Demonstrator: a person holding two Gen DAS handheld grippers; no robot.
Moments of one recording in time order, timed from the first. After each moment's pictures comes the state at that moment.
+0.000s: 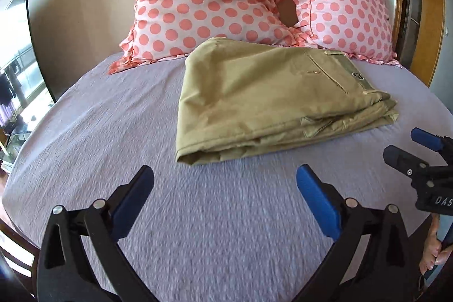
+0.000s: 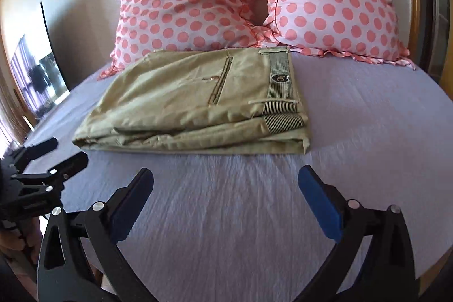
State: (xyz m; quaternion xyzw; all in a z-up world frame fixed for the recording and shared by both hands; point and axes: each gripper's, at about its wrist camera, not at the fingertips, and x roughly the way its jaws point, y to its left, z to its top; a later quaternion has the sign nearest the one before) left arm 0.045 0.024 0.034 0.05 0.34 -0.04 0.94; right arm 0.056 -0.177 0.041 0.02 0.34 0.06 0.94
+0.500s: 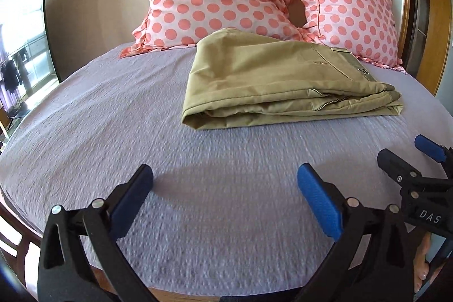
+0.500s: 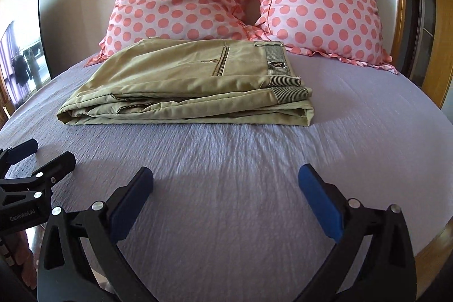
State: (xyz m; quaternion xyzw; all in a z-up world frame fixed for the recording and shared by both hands) left arm 0.021 0.032 0.008 0.02 0.32 -0.02 0.95; right arm 0.036 -0.159 0.022 0.01 0.31 0.02 0.95
